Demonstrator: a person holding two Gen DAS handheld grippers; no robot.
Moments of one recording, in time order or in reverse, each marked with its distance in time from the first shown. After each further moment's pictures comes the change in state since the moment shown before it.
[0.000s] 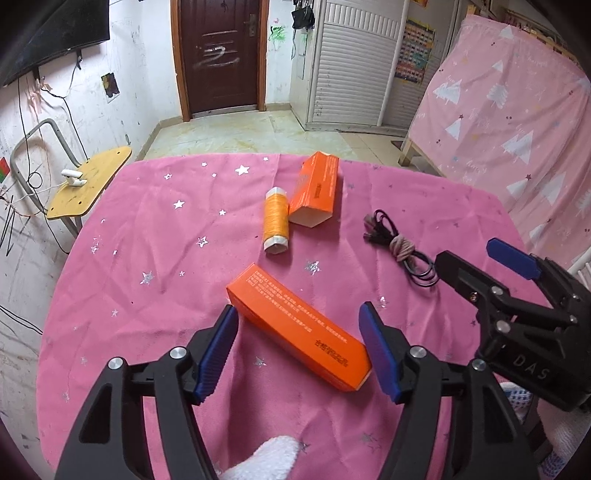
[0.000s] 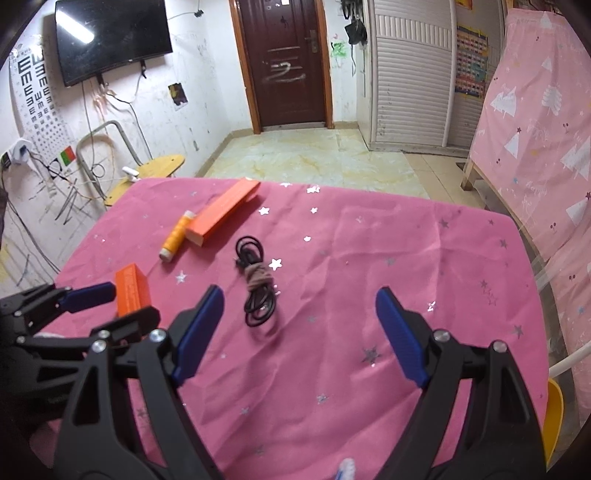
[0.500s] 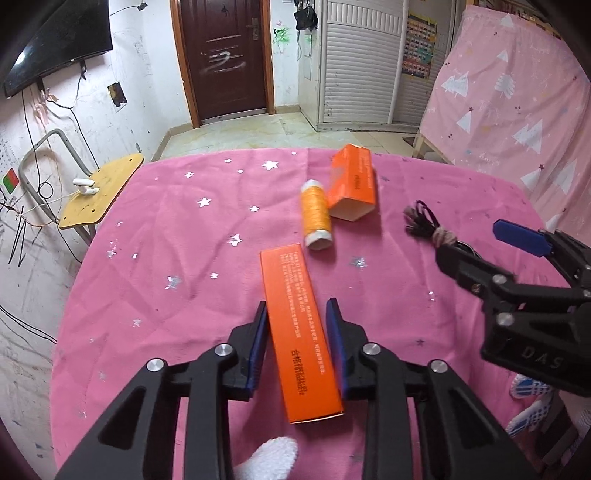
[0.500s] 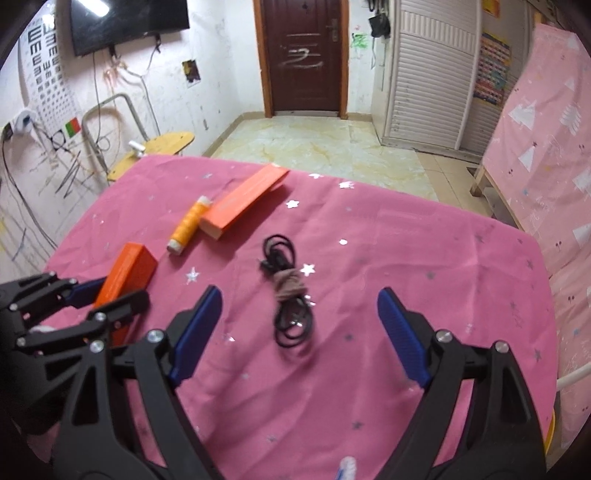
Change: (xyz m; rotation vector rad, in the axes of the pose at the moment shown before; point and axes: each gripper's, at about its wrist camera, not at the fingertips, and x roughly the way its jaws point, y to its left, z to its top) left arm 0.008 0.022 -0.005 0.031 -0.018 0.063; right arm 0.029 0.035 0.010 -0.098 0.062 0.004
